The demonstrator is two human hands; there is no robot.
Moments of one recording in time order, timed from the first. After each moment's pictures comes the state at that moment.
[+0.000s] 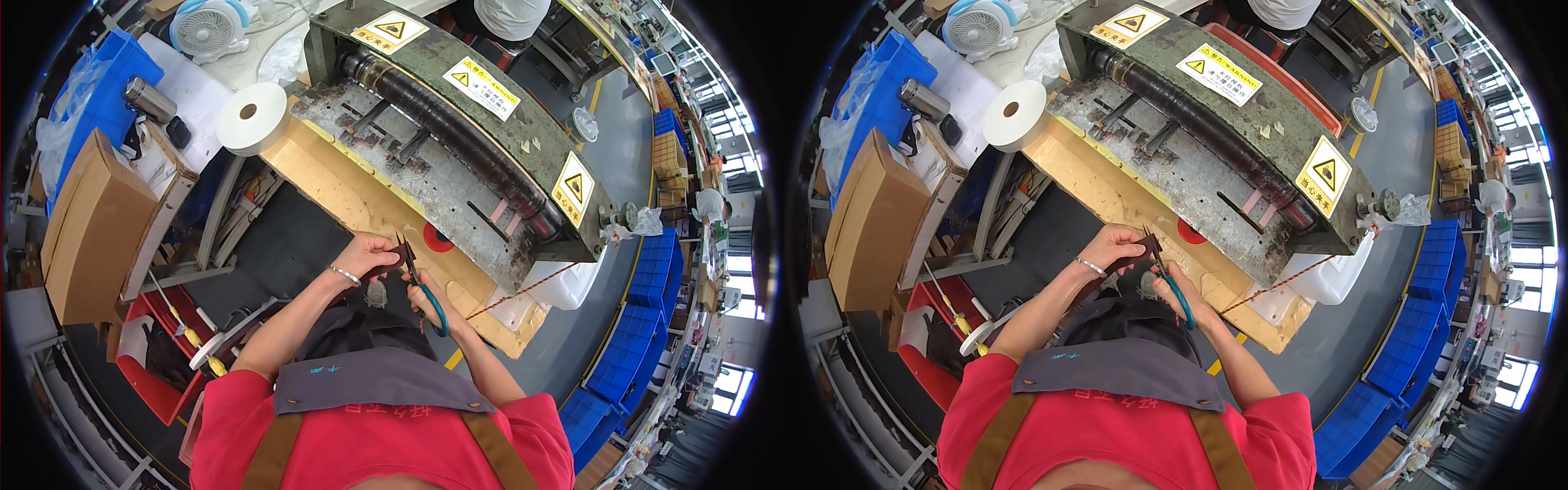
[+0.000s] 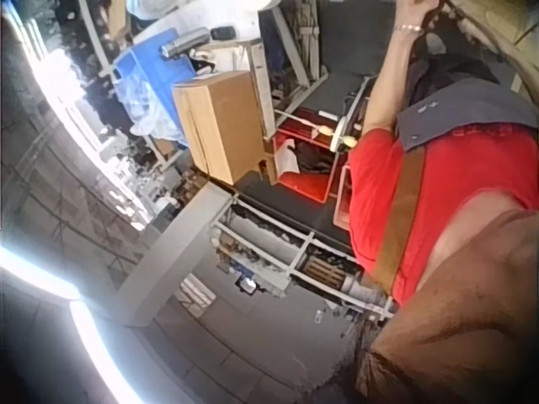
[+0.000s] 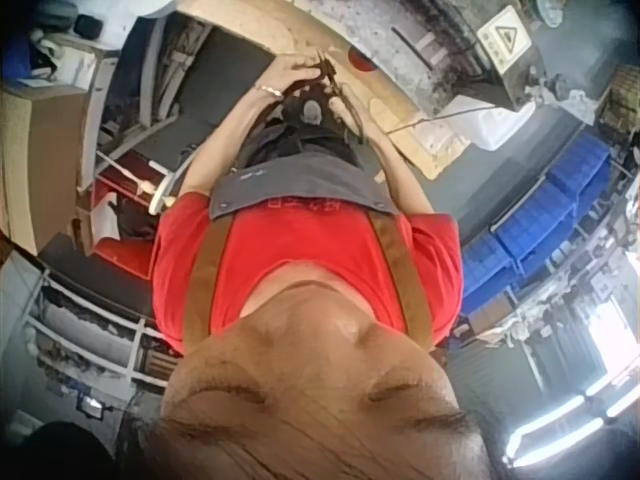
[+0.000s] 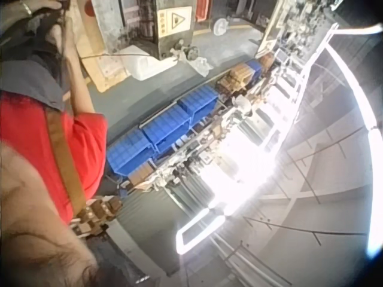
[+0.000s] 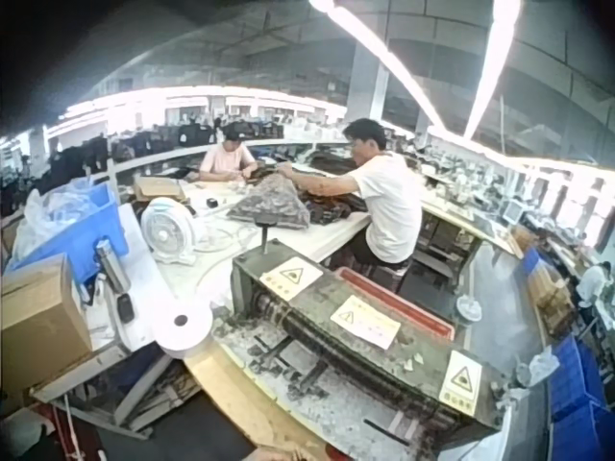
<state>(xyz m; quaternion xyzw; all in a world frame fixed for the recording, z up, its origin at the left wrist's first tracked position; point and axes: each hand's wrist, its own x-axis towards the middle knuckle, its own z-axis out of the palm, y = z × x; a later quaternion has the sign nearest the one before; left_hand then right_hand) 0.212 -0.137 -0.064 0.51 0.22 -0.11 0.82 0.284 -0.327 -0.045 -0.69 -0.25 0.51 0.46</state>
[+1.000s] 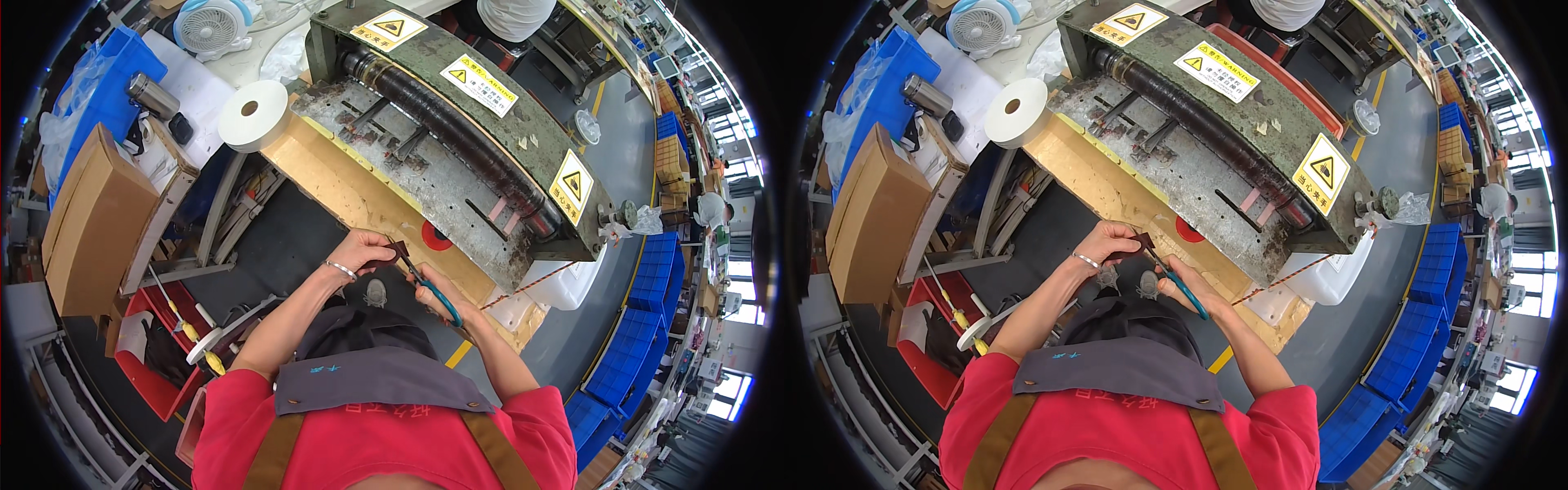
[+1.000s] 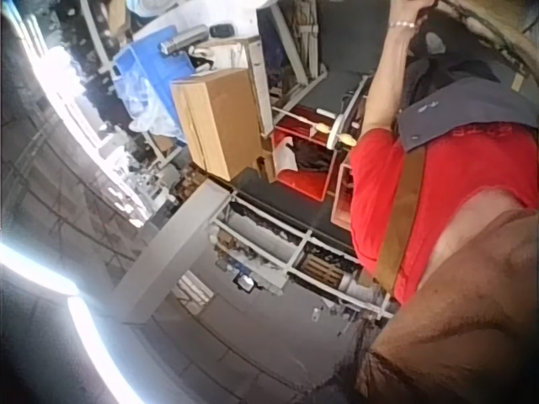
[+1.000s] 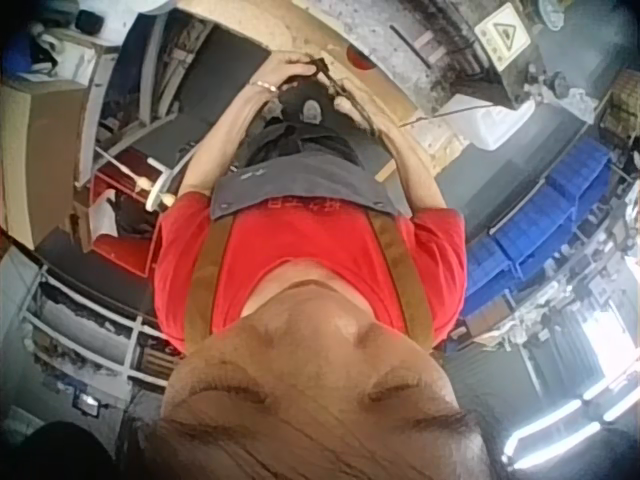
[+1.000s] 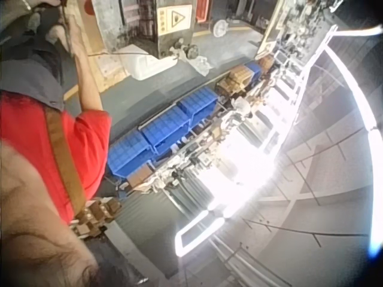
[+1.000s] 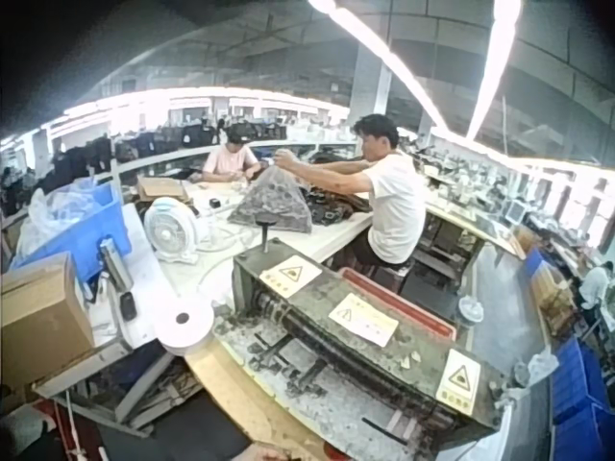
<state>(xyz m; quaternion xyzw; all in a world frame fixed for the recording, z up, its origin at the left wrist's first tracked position) 0.212 -0.137 -0.052 0.49 0.28 -0.10 0.82 0.315 -0.331 -0.025 -0.68 -0.33 0.53 0.38</state>
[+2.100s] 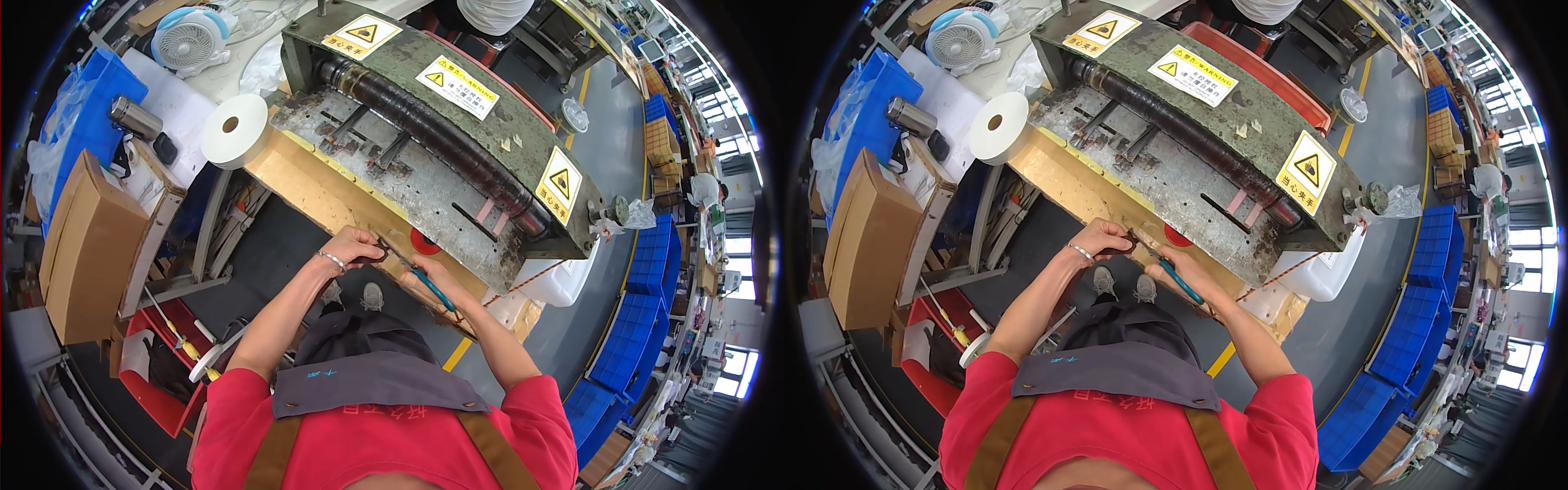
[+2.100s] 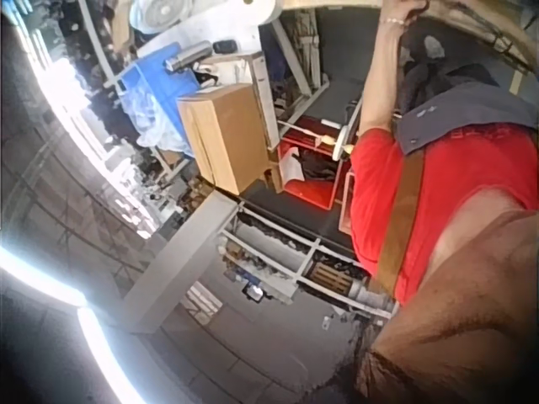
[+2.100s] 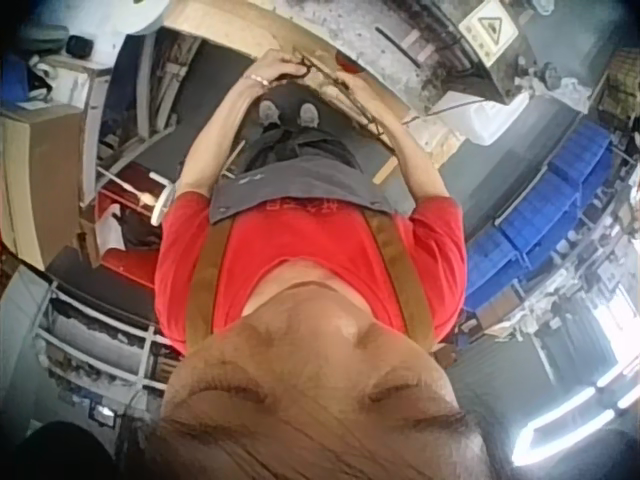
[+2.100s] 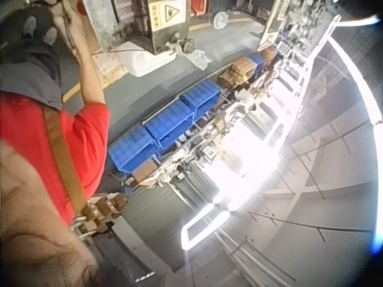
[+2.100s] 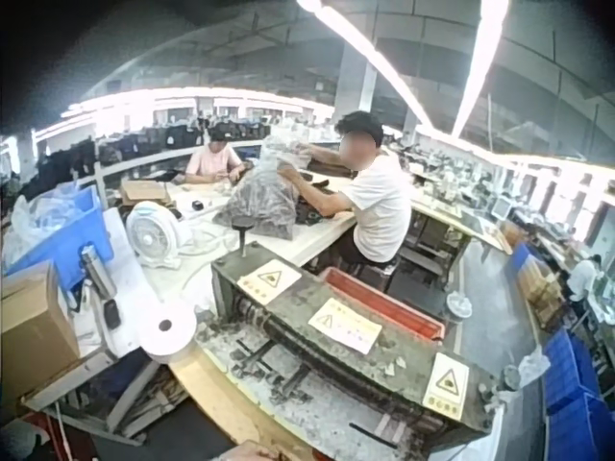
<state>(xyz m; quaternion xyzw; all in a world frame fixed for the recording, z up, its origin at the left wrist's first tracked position) 0.237 -0.116 -0.075 0.51 0.28 -0.16 0.80 0.339 -0.315 -0.048 -0.74 -0.35 0.46 0.35</state>
